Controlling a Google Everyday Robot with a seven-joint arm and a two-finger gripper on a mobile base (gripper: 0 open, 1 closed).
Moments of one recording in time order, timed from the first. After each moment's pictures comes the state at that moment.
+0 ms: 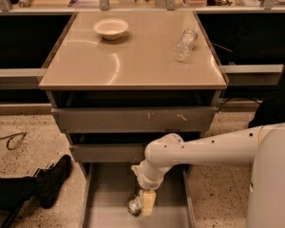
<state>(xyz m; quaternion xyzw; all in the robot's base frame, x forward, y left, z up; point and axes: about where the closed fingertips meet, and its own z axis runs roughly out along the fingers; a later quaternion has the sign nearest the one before) 0.444 0.012 0.446 -0.77 0.61 0.16 0.10</state>
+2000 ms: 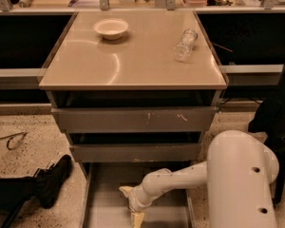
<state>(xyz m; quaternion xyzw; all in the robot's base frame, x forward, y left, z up) 0.436 0.070 0.263 -0.79 0.55 0.21 0.20</state>
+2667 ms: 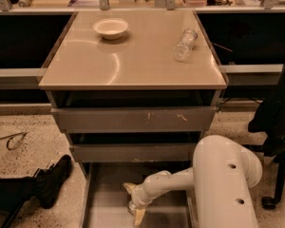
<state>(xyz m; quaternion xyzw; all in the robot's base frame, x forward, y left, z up) 0.479 0.062 0.200 -0.78 0.56 0.17 0.22</state>
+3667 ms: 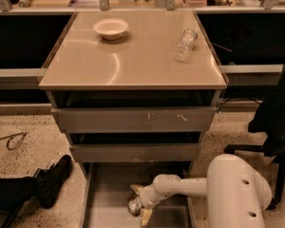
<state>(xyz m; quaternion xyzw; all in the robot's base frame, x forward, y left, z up) 0.491 0.032 0.158 -0.77 0.56 0.20 0.23</state>
